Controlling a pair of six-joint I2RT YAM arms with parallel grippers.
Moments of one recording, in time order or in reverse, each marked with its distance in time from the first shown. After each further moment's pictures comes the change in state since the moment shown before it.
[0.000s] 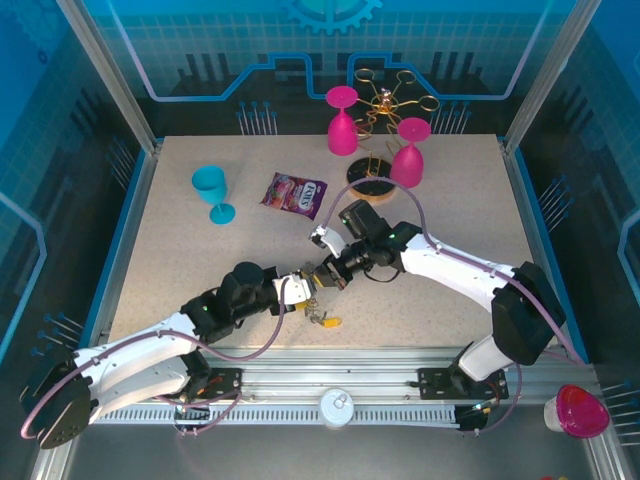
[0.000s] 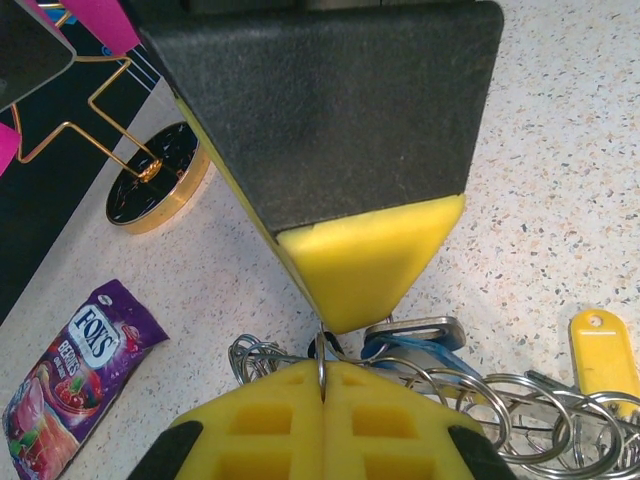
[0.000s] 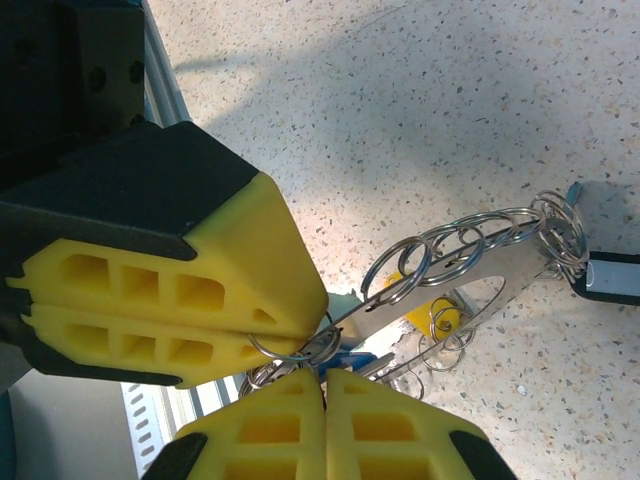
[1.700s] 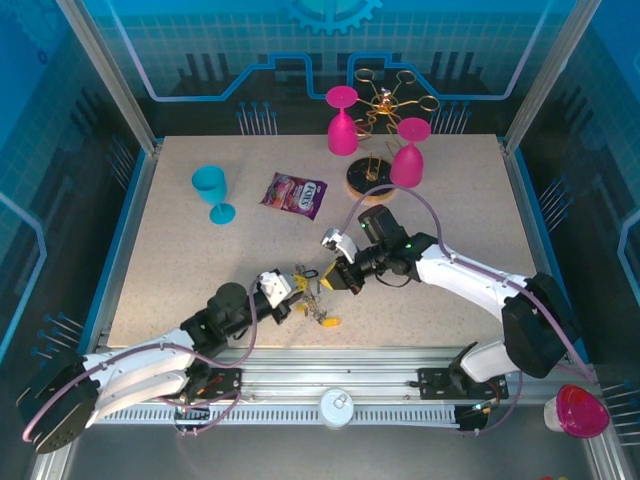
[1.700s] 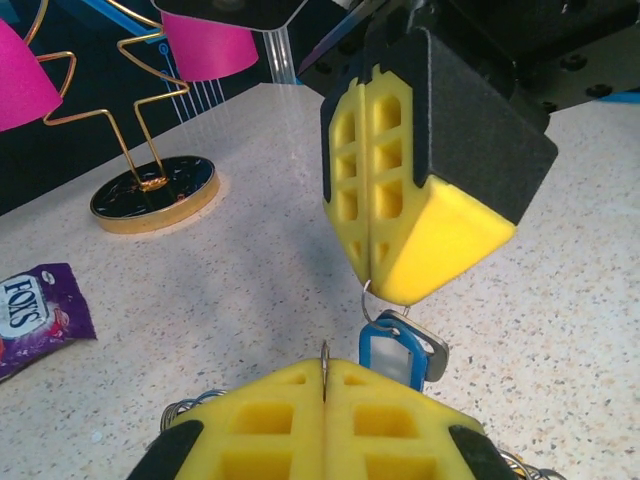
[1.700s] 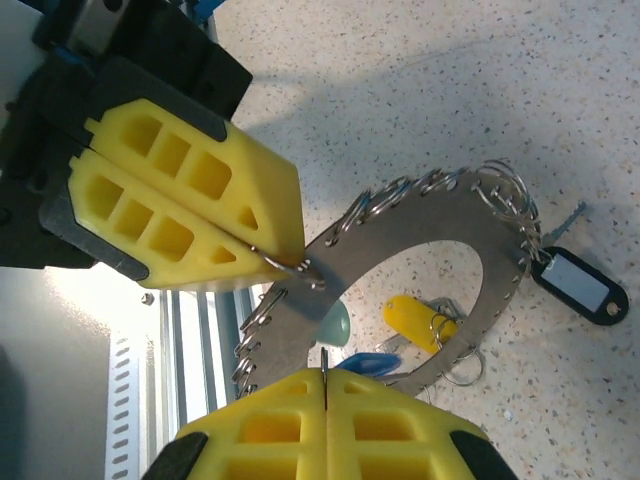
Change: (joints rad) left arm 0.004 -0.048 -0.259 0.481 0.018 -0.454; right arm -0.072 -0.089 -0.166 0.167 -0.157 -0.161
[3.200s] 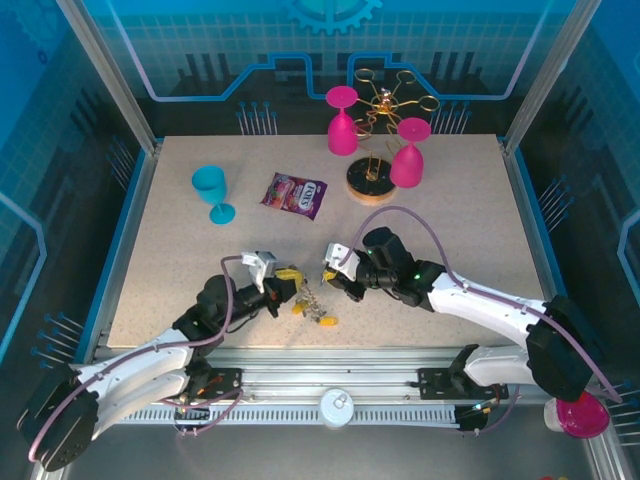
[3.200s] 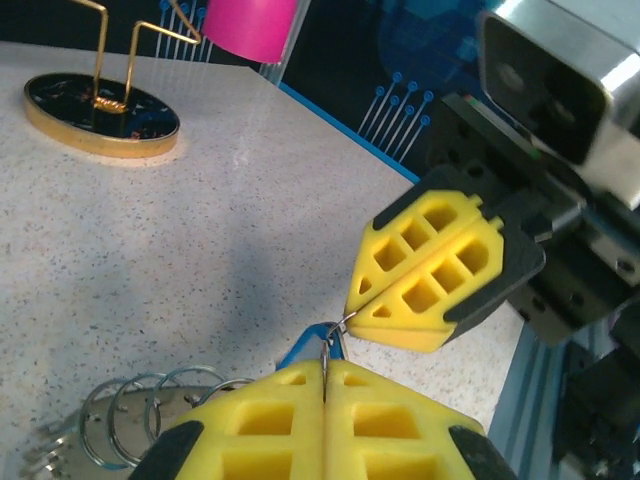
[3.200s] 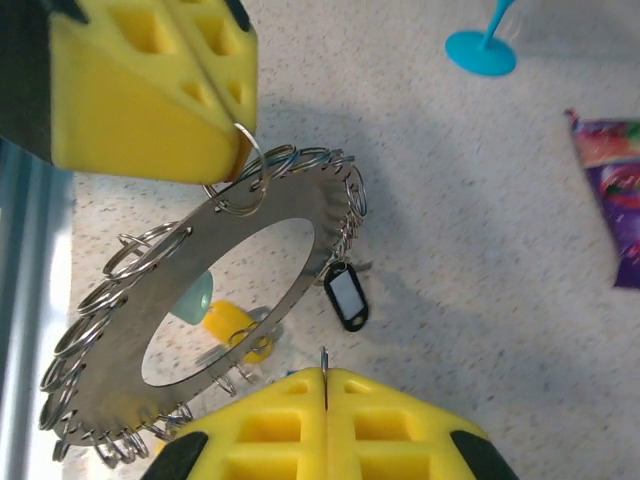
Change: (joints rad) left arm 0.133 -0.064 0.039 -0.075 0.171 -0.549; right arm 0.126 -0.179 -0.222 0.319 0.422 -0.283
